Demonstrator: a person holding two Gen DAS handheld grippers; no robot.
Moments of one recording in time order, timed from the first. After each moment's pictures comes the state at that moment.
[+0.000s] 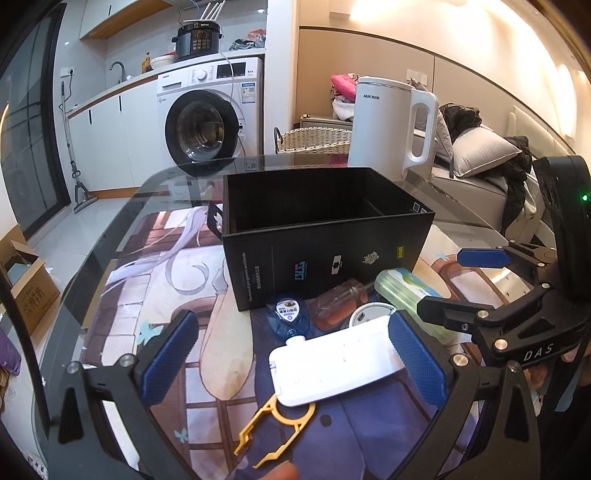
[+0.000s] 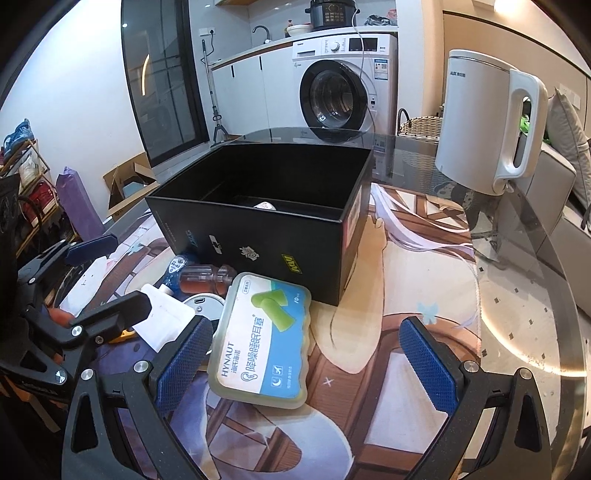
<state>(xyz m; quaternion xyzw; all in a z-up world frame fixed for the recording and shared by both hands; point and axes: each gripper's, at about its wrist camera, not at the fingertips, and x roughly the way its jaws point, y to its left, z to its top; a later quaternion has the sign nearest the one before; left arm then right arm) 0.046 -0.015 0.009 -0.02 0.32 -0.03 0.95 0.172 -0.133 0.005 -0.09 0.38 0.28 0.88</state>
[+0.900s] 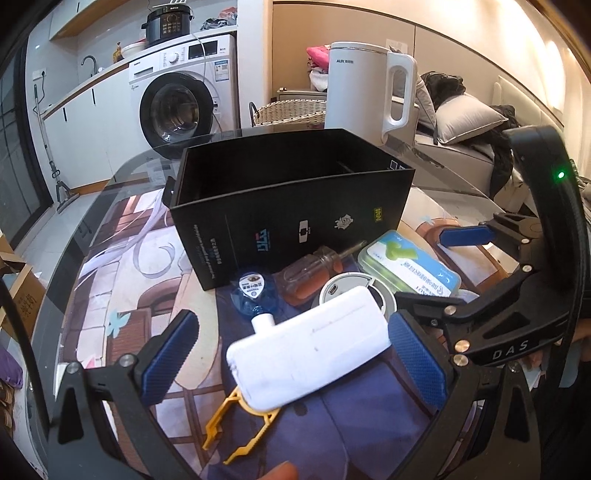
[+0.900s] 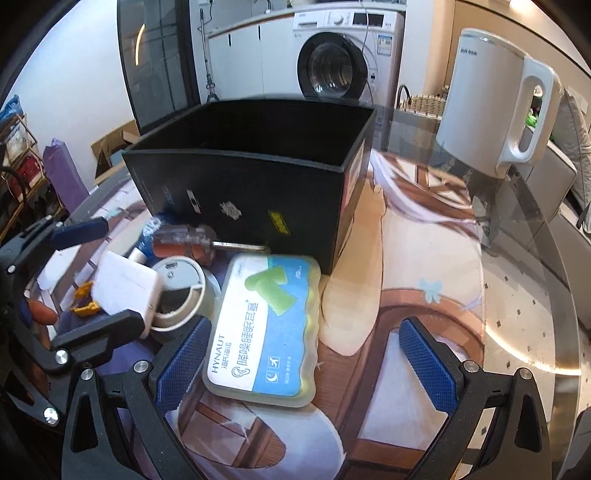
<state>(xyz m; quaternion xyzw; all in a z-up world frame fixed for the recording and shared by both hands) 0.056 -0.035 -0.003 0.01 0.37 -0.07 0.93 0.186 -0.124 -0.022 -0.14 0.43 0.25 0.86</state>
